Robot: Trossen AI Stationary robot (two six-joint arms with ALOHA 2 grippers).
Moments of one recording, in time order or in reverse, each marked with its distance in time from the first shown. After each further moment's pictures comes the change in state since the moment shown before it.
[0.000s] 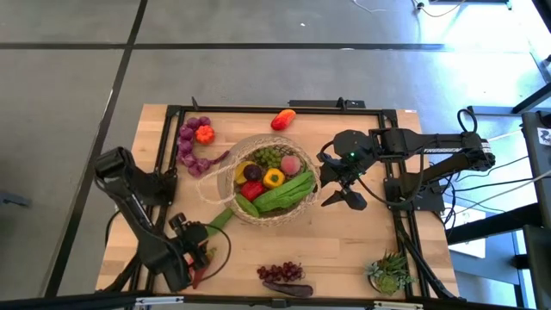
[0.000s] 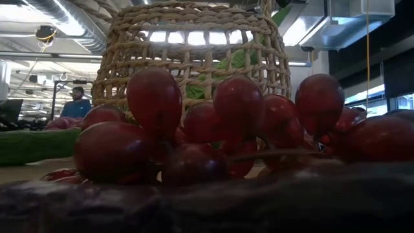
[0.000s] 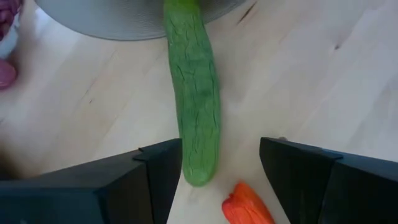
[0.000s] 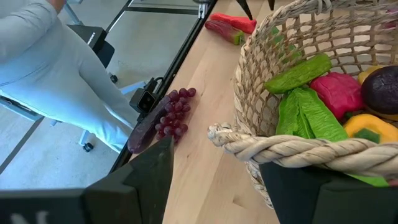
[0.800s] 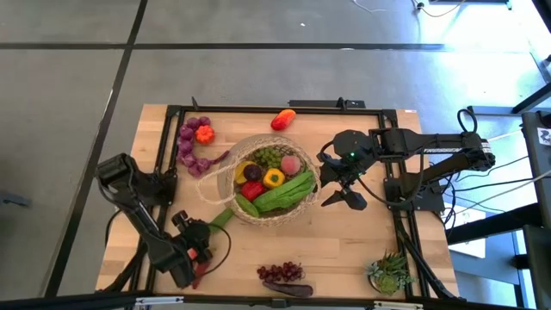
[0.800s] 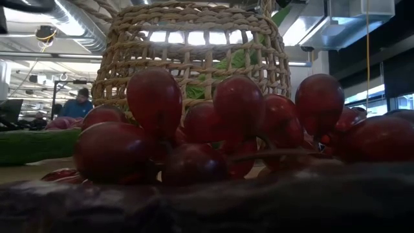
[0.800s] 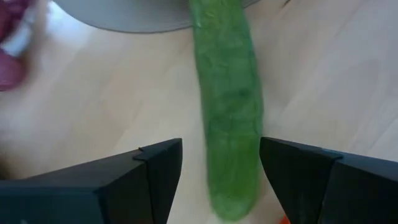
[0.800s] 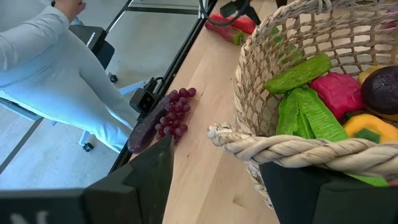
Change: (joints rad) left arm 0.014 0.068 -0.130 0.079 -0.046 -0.048; right arm 0.000 0.000 0.000 0.000 0.000 -0.001
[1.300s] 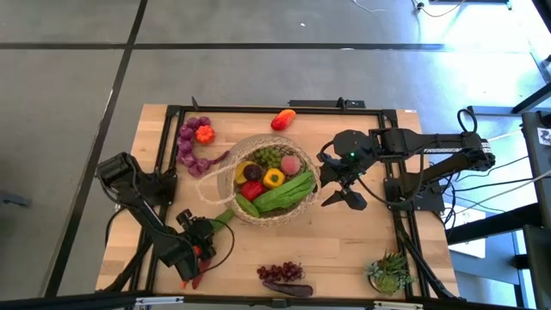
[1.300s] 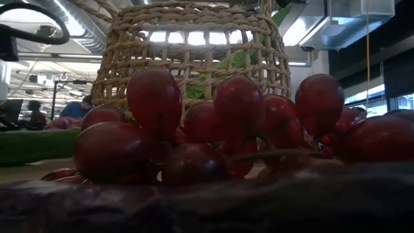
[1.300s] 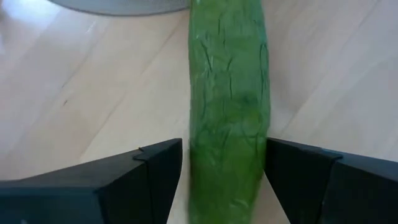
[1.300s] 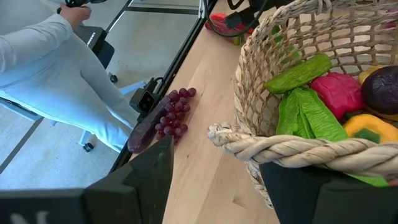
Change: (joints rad) left arm 0.045 0.000 -0.106 0.200 0.011 0.048; right arm 0.000 0.000 0.000 0.000 0.000 0.001
